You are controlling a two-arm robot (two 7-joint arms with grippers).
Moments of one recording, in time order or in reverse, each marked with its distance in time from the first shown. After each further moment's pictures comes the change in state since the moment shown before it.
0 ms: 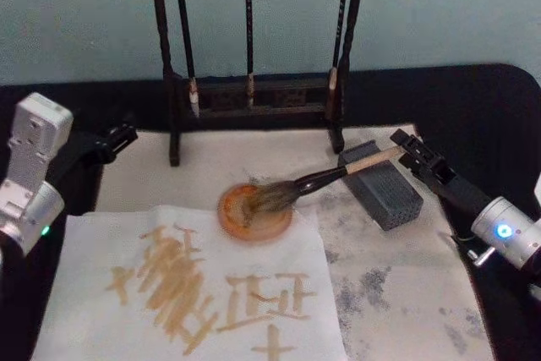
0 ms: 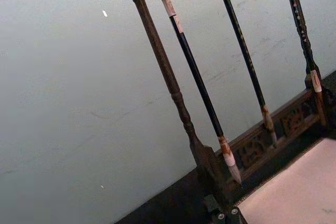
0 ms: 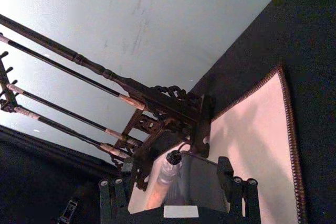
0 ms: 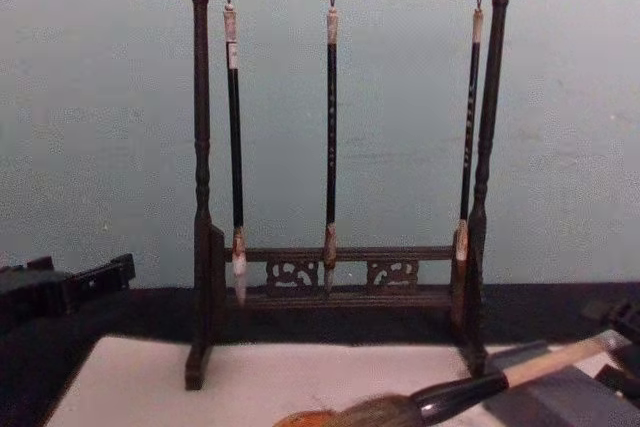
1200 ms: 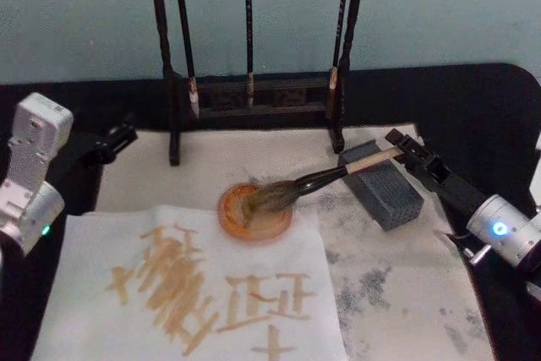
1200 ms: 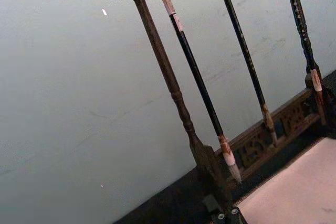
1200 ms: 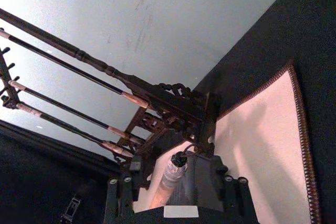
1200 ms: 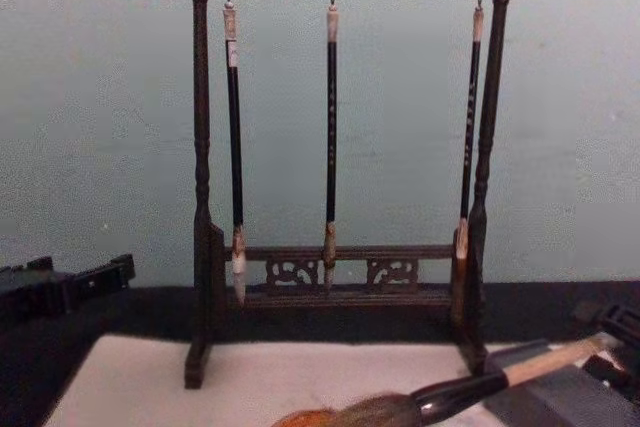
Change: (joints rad) left arm 0.000 0.000 0.000 0.000 0.000 0.000 0.000; right arm 0.023 0.001 -0.033 0.019 0.011 -0.007 0.018
